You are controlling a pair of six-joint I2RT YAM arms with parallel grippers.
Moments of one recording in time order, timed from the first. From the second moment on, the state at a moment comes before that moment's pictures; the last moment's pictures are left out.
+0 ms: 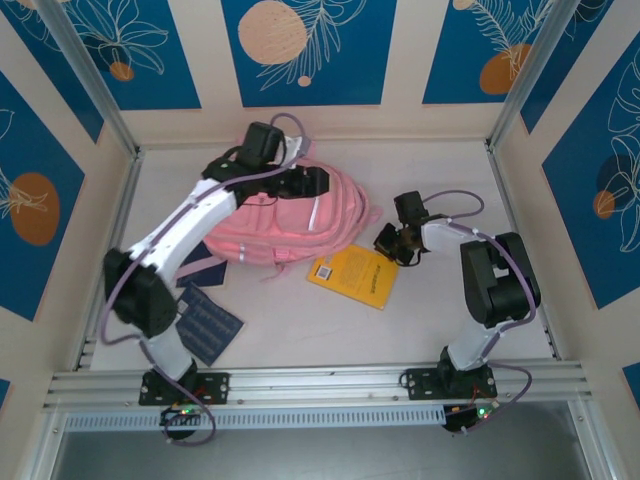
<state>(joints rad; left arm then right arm) -0.54 1.68 1.67 -0.66 0.45 -0.48 0.25 1.71 0.94 -0.41 -0.27 0.83</state>
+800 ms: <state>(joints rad) -0.58 1.31 0.83 -0.57 0.31 -0.57 0.56 1.42 0.75 -0.57 -0.38 0.75</state>
